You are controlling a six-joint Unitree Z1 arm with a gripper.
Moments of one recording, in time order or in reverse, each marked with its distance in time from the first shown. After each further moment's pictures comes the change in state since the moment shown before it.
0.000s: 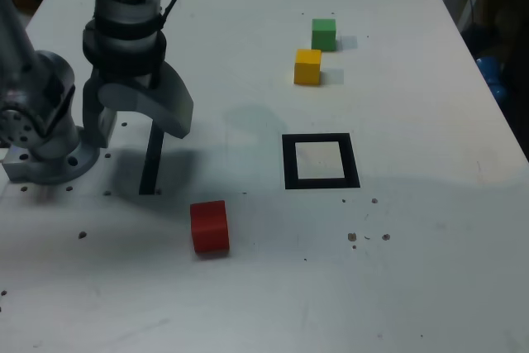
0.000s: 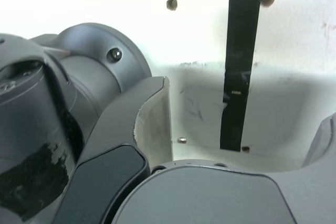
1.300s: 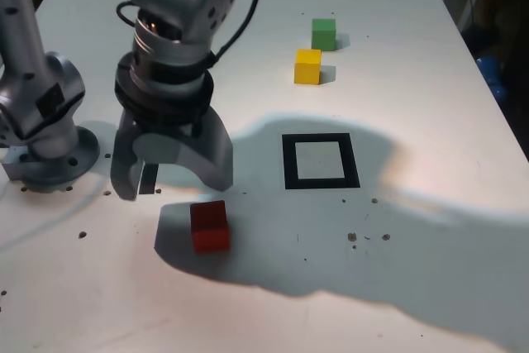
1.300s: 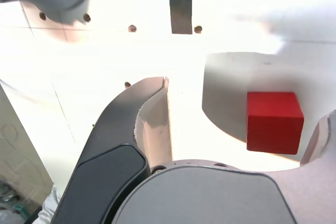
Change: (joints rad) arm -0.419 0.253 -0.372 0.128 -0.129 -0.426
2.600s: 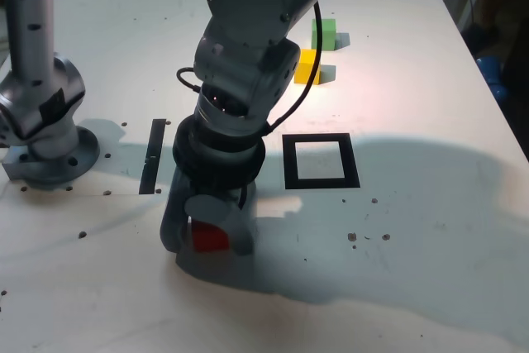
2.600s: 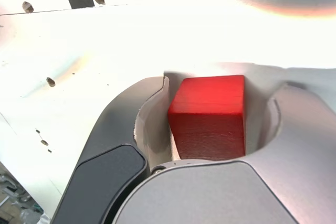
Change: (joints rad) arm 0.006 0.197 -0.034 -0.178 -0.022 0.084
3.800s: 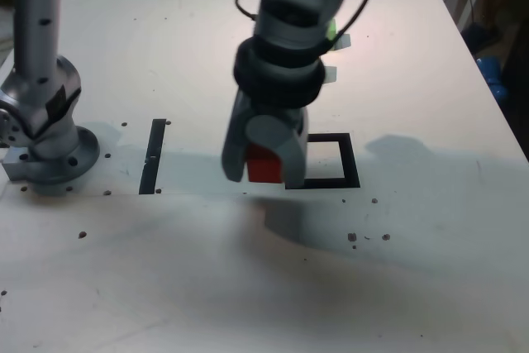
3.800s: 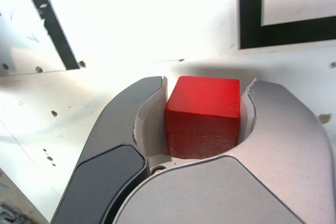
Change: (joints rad) arm 0.203 0.026 -0.322 0.260 0.128 0.259
